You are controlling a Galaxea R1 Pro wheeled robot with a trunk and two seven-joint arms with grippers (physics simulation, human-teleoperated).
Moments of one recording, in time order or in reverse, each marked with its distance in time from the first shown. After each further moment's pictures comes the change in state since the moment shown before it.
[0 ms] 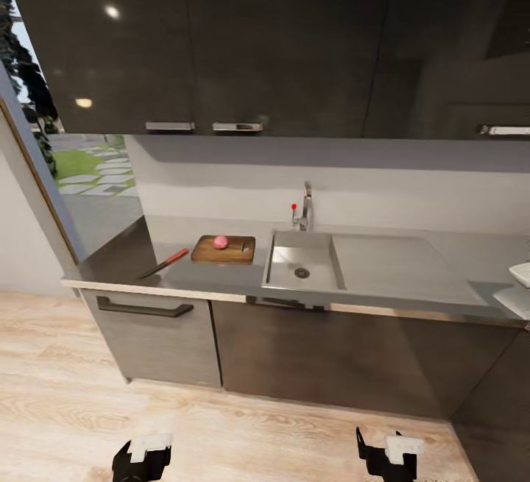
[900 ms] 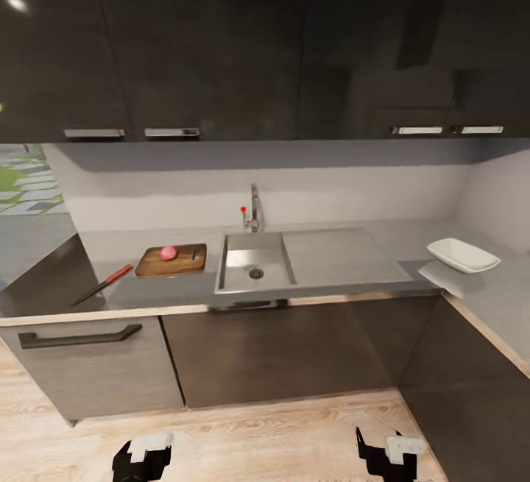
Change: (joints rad) left arm 0.000 0.000 0.000 0.000 0.000 0.000 0.000; right arm 0.000 0.000 -0.001 0.000 0.000 -0.001 0.000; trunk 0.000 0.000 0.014
